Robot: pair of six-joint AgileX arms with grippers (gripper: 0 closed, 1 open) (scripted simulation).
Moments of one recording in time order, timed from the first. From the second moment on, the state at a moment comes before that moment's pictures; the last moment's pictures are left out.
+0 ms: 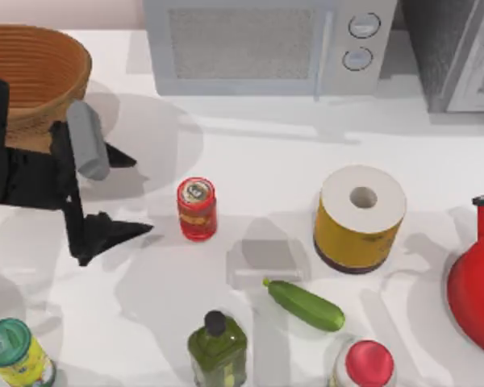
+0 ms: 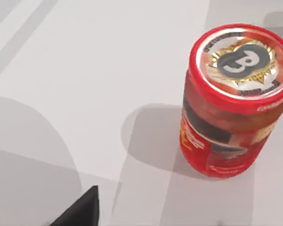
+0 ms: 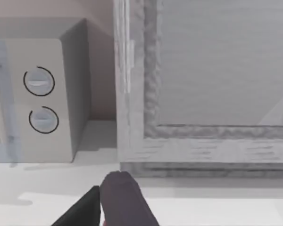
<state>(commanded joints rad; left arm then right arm) -0.06 1.77 0.90 -0.23 0.87 1.07 0.00 0.00 0.00 0.00 0.00 0.00</state>
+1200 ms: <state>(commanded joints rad) -0.20 2.02 1.01 -0.05 0.98 1.00 0.00 0.00 0.00 0.00 0.00 0.00</state>
